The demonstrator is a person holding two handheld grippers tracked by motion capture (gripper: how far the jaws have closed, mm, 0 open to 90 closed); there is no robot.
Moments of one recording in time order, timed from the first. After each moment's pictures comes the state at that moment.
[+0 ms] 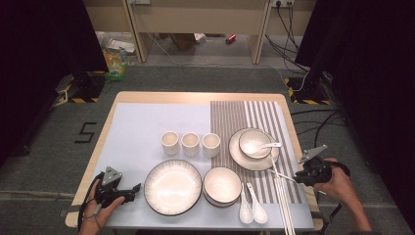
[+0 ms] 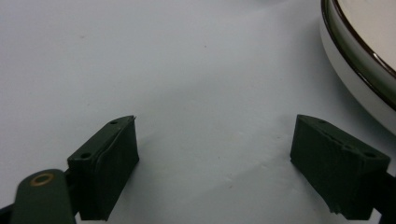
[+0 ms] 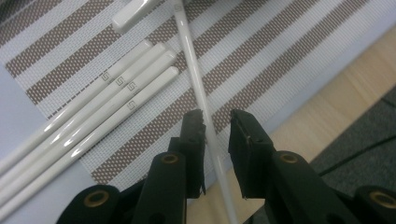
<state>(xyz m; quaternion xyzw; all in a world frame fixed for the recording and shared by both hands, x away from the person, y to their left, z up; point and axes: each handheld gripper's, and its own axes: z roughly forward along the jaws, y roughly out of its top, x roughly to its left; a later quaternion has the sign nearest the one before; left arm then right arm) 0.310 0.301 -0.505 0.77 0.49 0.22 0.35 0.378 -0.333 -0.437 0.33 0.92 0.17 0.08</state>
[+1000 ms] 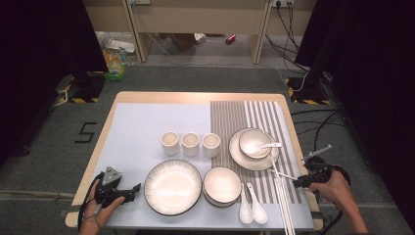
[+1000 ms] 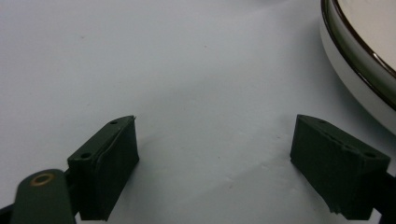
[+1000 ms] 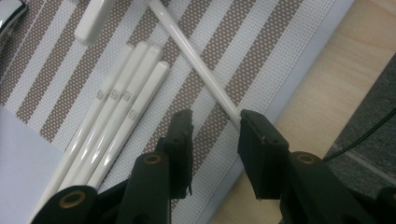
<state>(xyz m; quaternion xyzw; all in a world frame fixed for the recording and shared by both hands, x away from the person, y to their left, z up) 0.310 0.301 -0.506 0.77 0.49 0.22 0.35 0.378 -0.336 -0.449 0.48 0.86 0.18 0.02</state>
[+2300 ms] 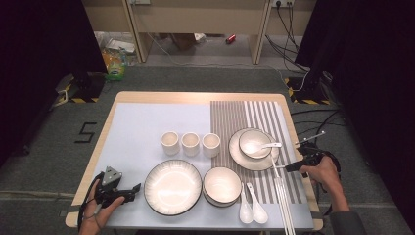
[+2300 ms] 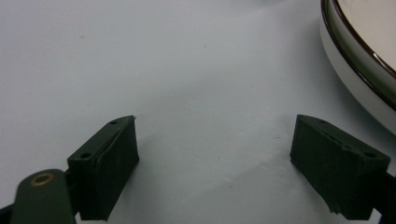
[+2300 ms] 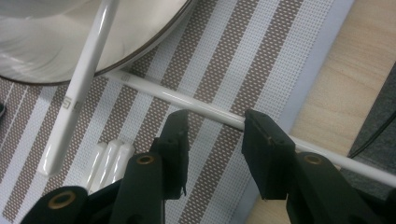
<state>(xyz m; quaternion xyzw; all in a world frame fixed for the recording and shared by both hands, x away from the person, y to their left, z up) 0.309 0.301 -0.505 0.77 0.49 0.21 0.35 0.426 -0.325 -0.450 0.54 0.82 0.19 0.02</state>
